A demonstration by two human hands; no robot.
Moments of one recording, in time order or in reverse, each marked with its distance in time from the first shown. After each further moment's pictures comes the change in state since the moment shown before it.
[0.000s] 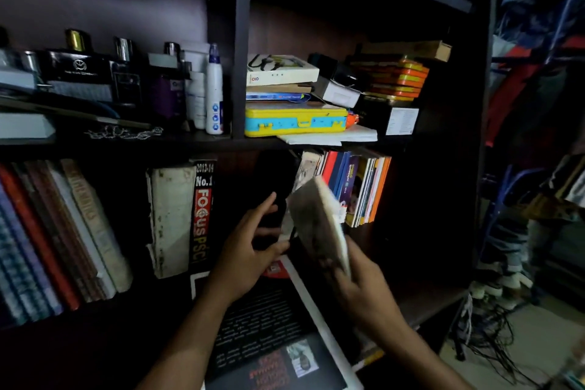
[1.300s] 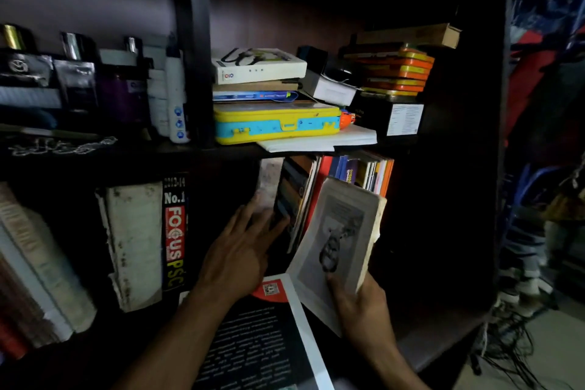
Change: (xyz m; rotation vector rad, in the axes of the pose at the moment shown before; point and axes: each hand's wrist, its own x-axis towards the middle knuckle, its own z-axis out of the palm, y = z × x) left_hand 0.070 -0.068 0.009 1.284 -0.096 0.484; right_hand 0.024 0.073 0.021 0.175 0.186 0.161
